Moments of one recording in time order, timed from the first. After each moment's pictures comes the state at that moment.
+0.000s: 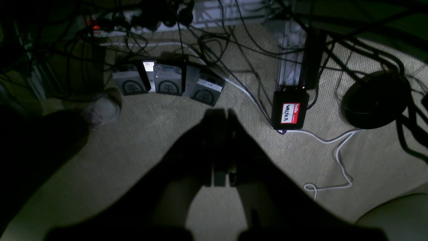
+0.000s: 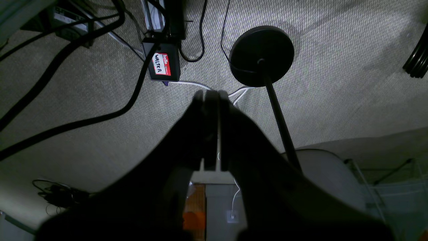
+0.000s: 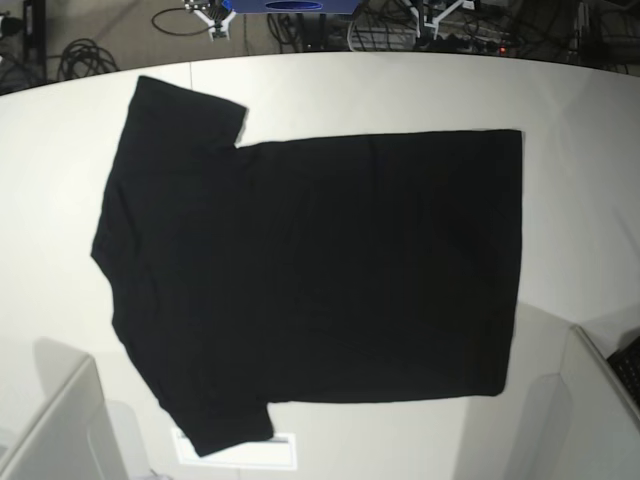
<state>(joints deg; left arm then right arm) 12.2 -4.5 1.8 11.8 0.0 0.7 -3.4 -8.1 0.8 -0.6 8.1 -2.0 0.0 -6.7</state>
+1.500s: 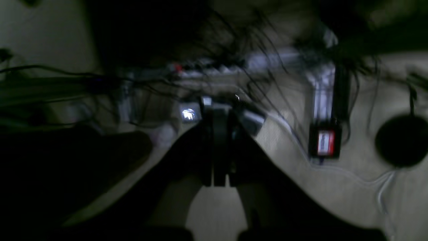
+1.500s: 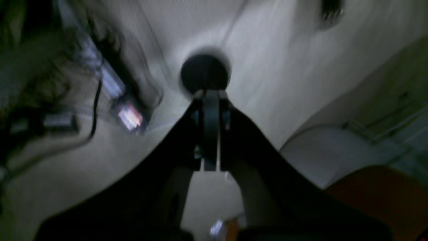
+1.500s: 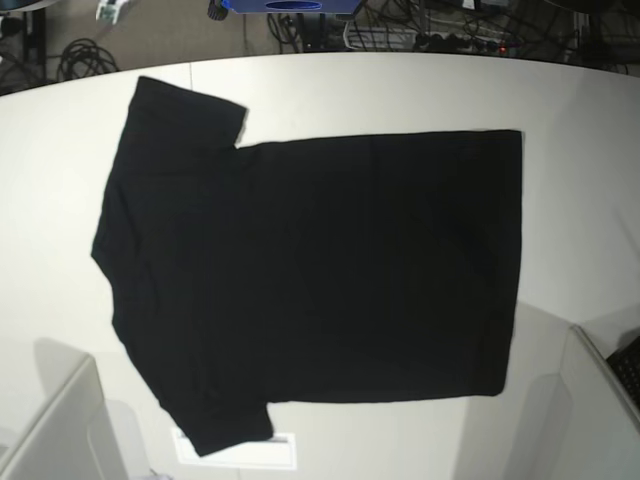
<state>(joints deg) 60.9 -15.8 -7.4 80.6 -10.0 0.8 -2.2 -48.5 -5.7 28.5 91.5 -1.7 1.2 -31.8</state>
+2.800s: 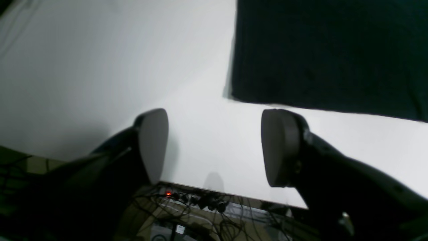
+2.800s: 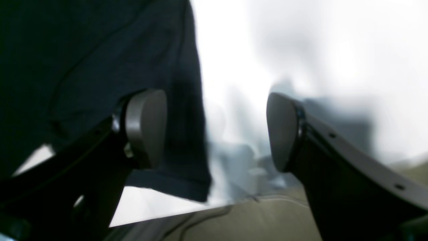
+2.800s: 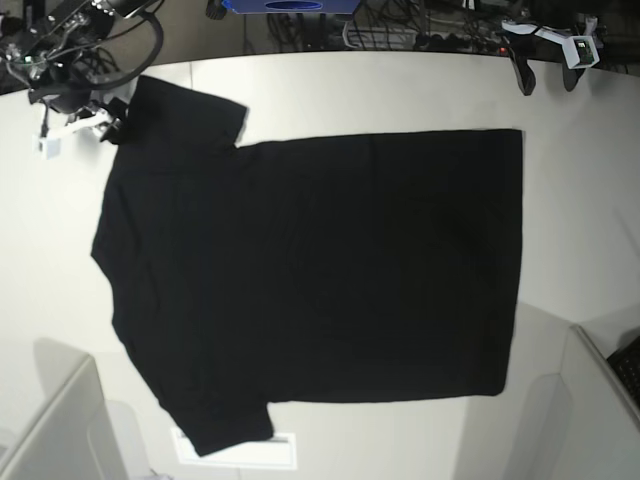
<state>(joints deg) 62.1 -14.3 -20.0 111.5 -28.1 0.7 -1.8 -10.4 -3.5 57.8 96.0 32.2 29.8 -75.7</state>
